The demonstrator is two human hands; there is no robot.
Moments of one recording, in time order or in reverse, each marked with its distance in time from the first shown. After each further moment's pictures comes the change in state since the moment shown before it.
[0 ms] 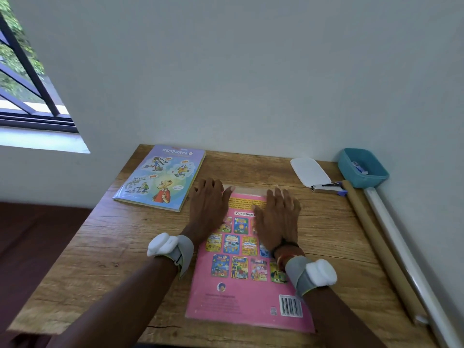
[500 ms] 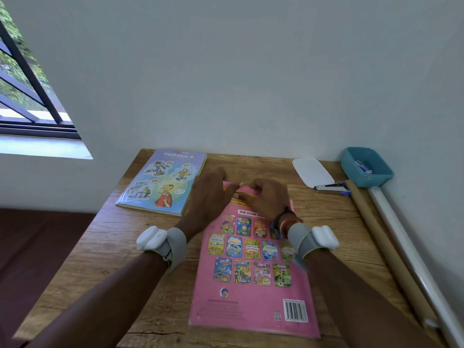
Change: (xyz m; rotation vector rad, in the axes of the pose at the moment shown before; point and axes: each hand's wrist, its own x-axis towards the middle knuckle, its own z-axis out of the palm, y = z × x) left_hand 0.025 0.013 -0.052 -0.246 -0.018 0.040; right_hand 0.059 -0.013 -0.020 0.507 -0.116 -0.074
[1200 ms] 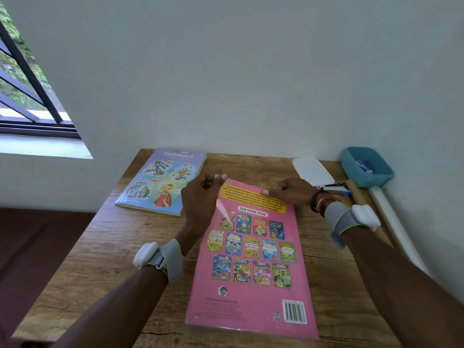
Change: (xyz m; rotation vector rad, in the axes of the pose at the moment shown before) left_hand -0.022 0.001 0.001 -0.616 0.229 -0.339; right_hand 0.031 0.055 -0.057 0.002 -0.511 0.161
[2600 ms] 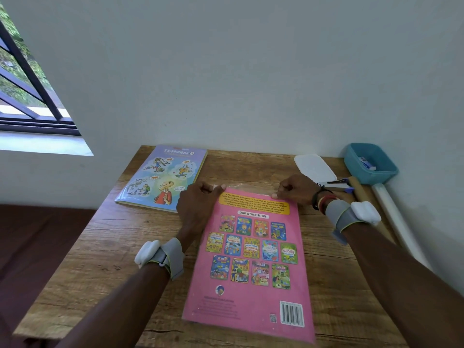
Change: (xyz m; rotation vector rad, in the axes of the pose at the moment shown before) left_hand 0.006 -0.030 -0.001 0.392 -0.042 -0.206; right_hand 0.018 0.027 0.002 -0.120 0.037 -0.129
